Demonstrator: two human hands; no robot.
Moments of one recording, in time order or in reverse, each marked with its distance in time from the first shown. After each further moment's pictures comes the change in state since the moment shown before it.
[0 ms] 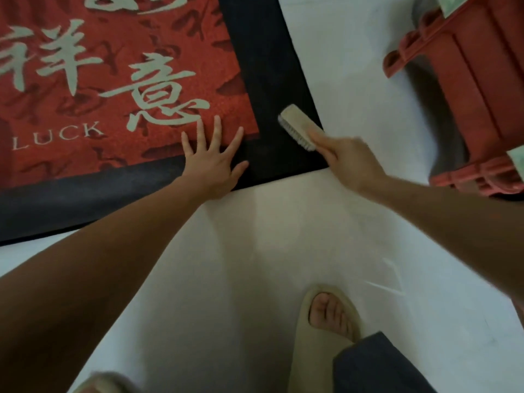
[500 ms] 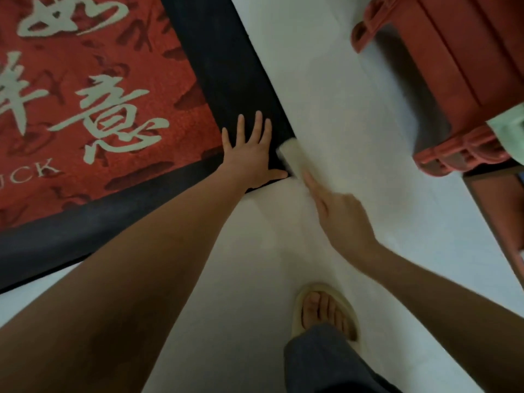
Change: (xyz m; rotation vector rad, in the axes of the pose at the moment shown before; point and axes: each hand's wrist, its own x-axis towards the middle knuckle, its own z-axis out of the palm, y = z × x) left_hand 0.054 0.104 -0.005 0.003 -0.106 0.175; right_hand -0.102 -0.014 0.035 0.013 0.045 0.224
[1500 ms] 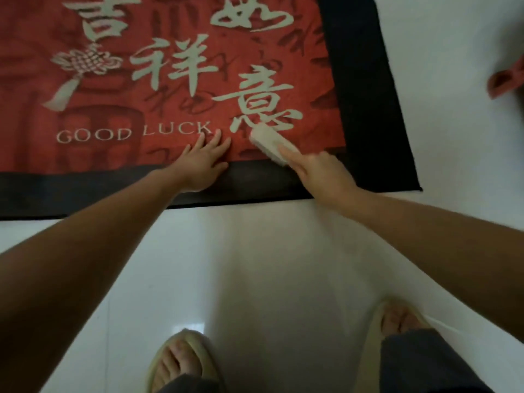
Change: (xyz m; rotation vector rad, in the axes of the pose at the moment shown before) left_hand -0.176 -0.243 -0.008 -0.173 -0.044 -0.306; right_hand 0.094 -0.187 0.041 -0.180 -0.122 -0.558
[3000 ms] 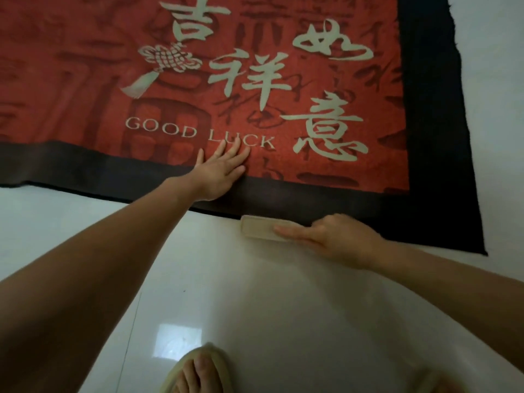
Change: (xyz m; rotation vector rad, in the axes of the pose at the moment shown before) left_hand -0.028 -0.068 0.007 -0.201 0.082 -0.085; right_hand 0.003 -0.063 0.009 -0.139 -0.405 -0.508
